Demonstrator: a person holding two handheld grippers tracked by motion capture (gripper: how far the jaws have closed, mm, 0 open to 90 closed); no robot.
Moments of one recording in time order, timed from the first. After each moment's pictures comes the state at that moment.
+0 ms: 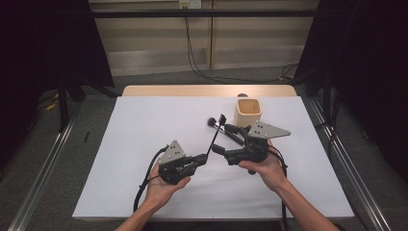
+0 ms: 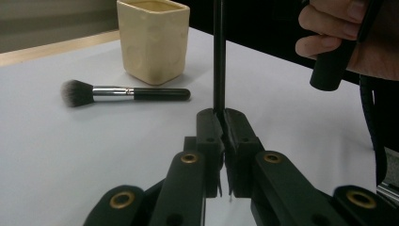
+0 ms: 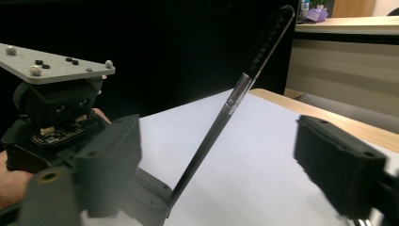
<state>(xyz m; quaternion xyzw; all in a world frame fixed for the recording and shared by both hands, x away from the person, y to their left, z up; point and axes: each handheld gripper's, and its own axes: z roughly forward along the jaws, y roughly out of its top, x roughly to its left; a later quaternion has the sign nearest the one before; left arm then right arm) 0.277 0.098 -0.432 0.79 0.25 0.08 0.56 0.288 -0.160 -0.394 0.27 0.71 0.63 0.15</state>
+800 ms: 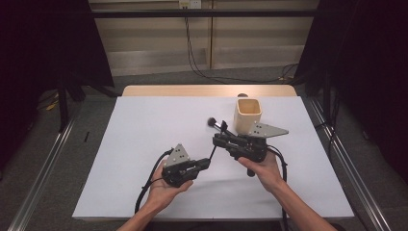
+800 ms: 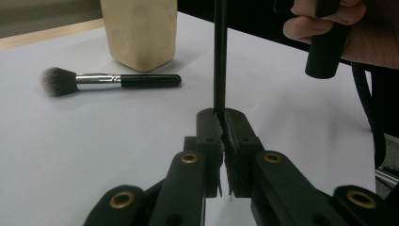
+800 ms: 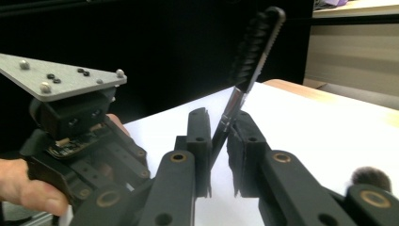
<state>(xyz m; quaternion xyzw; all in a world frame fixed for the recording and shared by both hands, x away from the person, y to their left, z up) 0.274 0.091 -0.442 0.80 0.24 0.08 0.55 0.293 -0.161 -0.403 0.27 0.71 0.64 0.11</state>
